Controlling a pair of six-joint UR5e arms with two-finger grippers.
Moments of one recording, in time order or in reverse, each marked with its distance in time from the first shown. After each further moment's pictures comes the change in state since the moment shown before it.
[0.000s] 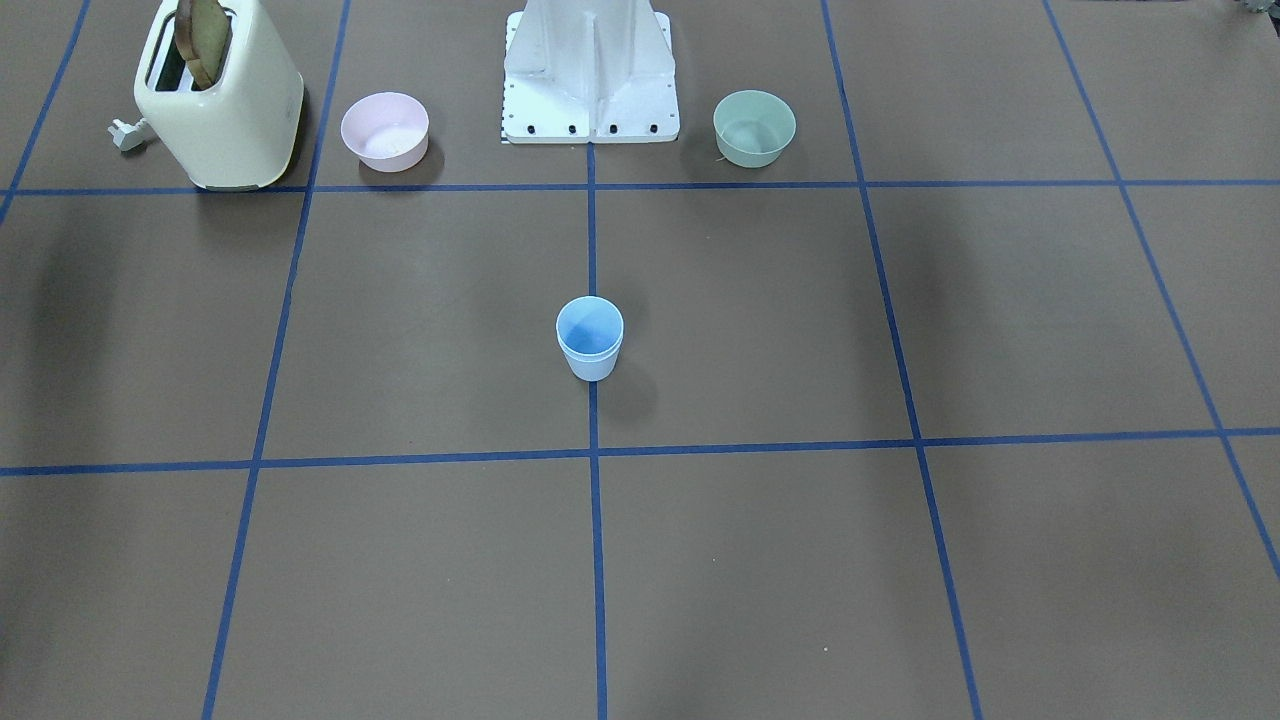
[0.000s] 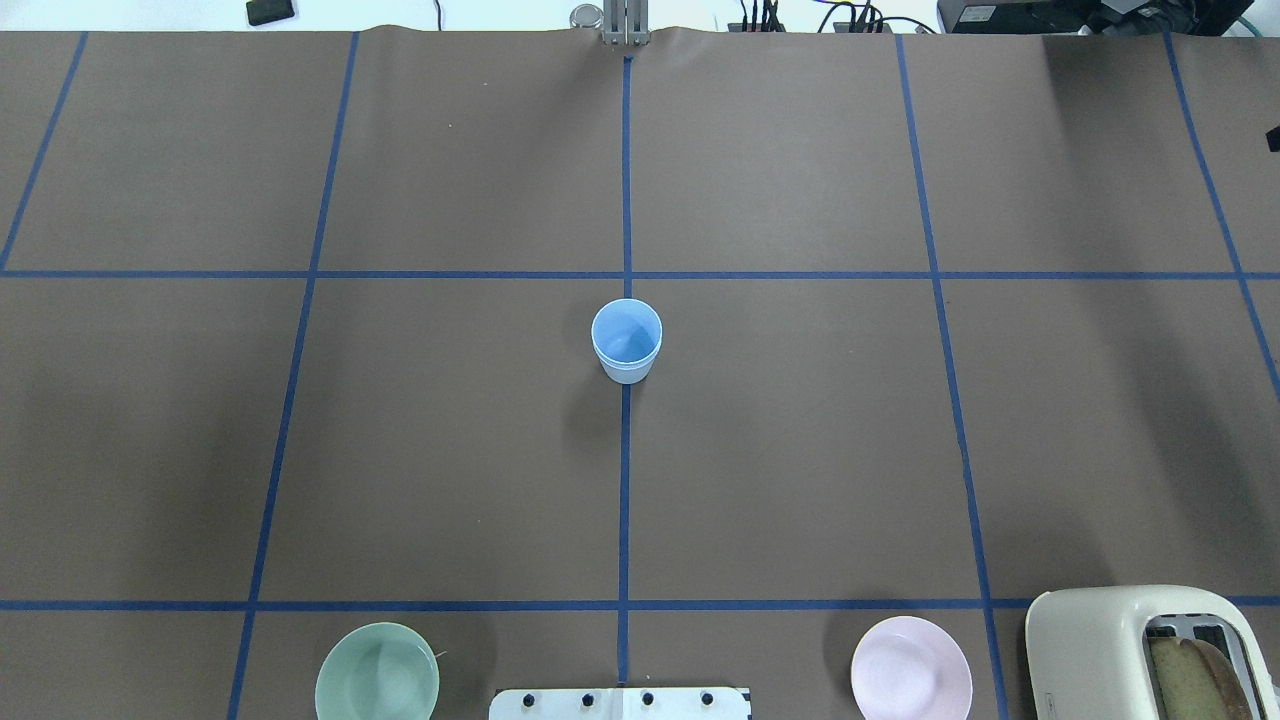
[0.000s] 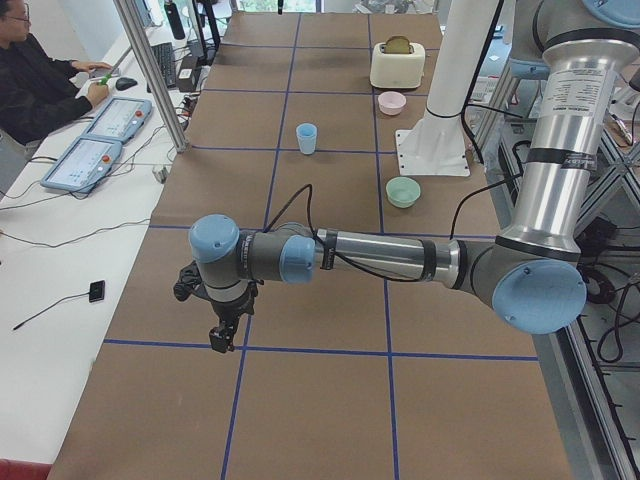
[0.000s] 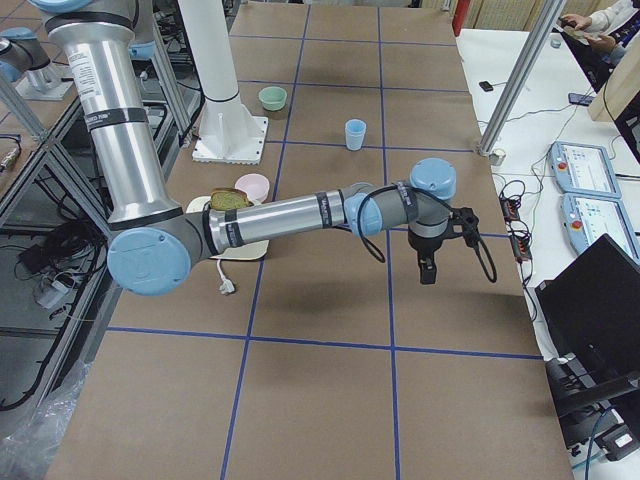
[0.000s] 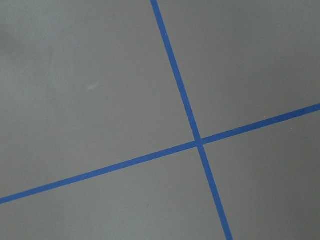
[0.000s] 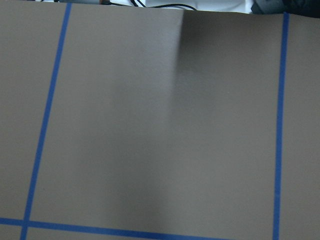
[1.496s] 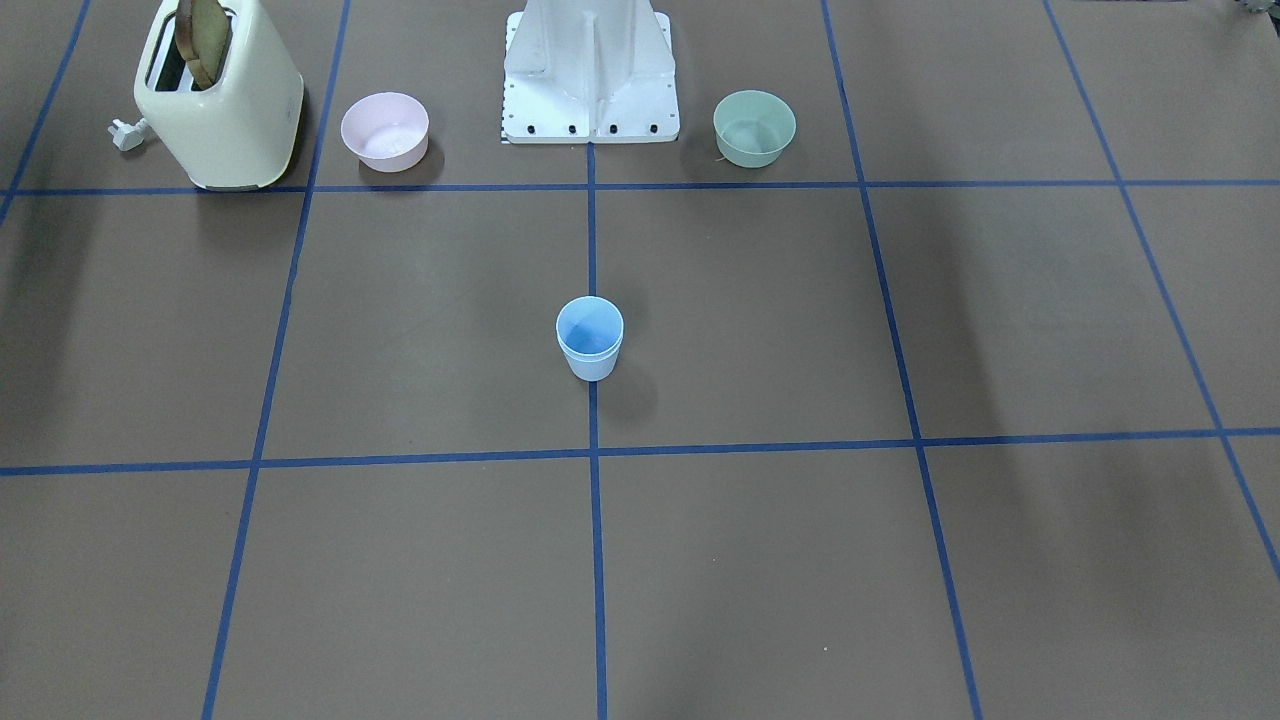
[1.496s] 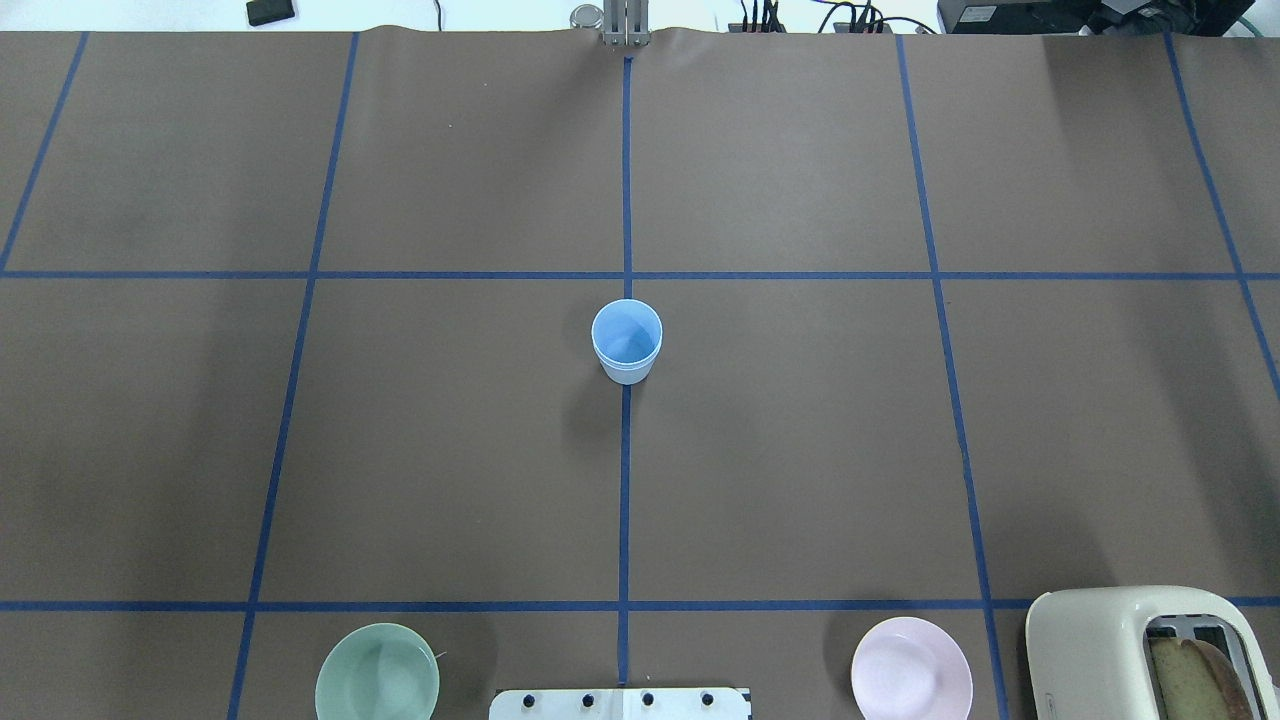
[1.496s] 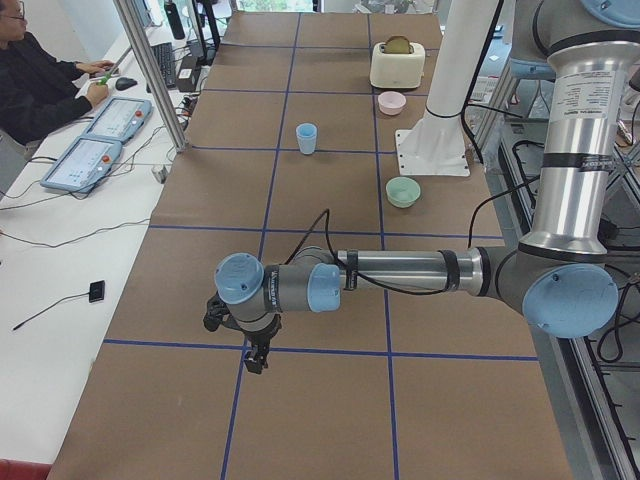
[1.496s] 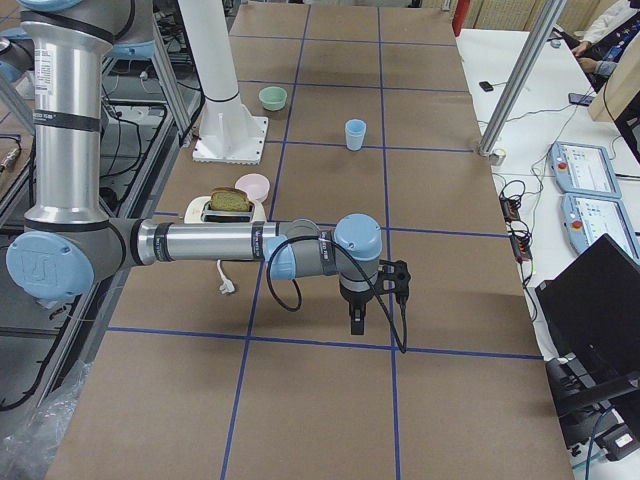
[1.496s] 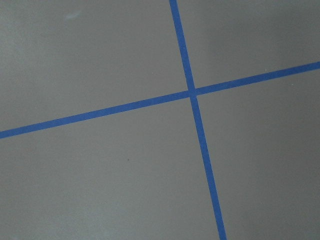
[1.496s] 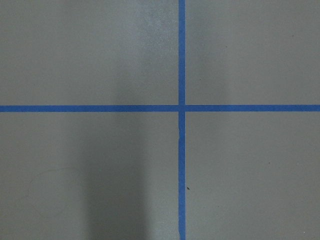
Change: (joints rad) left arm -0.001 0.103 0.005 -0.001 -0.098 -0.001; right arm 0.056 -0.255 0.104 -0.006 0.029 -0.084
